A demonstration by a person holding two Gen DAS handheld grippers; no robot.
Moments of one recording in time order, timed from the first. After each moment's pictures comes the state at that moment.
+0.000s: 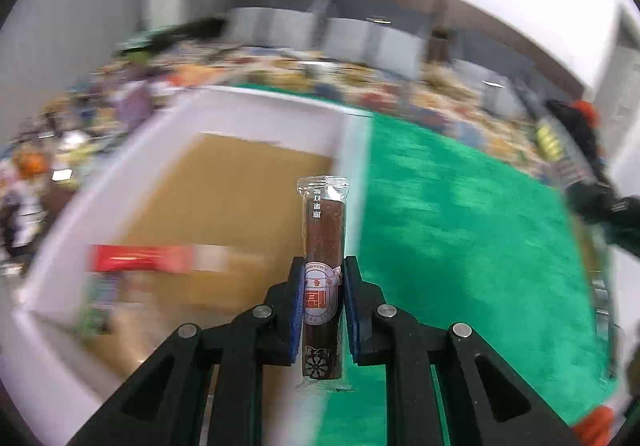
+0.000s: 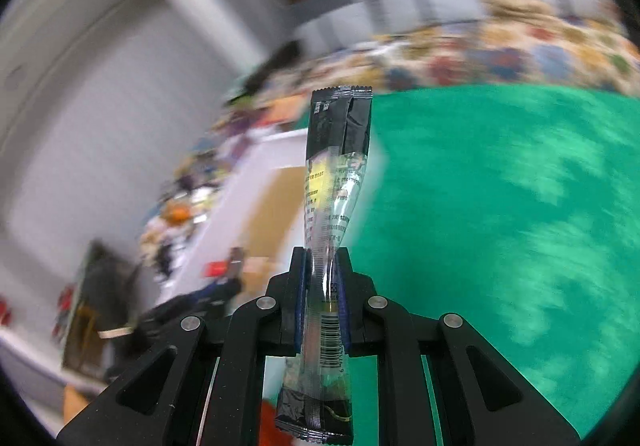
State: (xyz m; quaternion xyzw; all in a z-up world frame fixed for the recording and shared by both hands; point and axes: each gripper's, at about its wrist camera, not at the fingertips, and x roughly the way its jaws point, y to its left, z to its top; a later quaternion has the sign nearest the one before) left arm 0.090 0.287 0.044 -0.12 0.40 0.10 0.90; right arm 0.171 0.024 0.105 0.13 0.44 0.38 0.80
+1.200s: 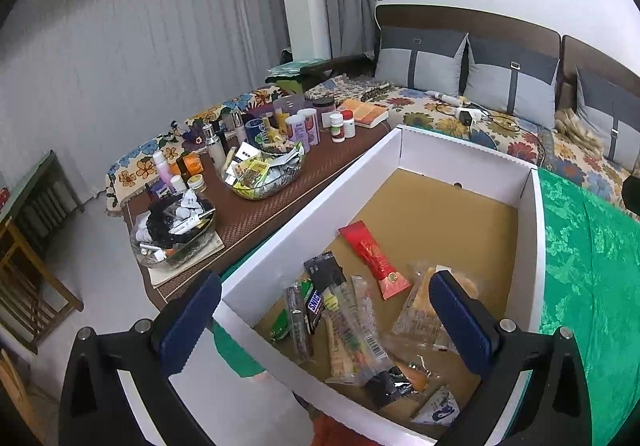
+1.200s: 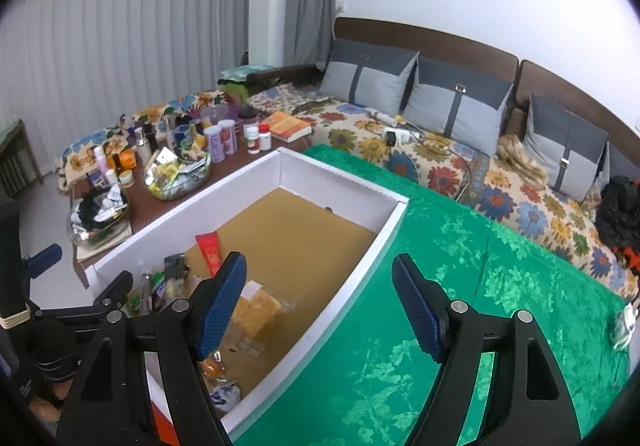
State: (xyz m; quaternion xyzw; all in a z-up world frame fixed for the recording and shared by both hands) left arm -0.015 0.366 0.072 -0.07 0.34 0.33 0.88; right arm 0.090 0.189 0.135 -0.13 0.30 0.29 0.90
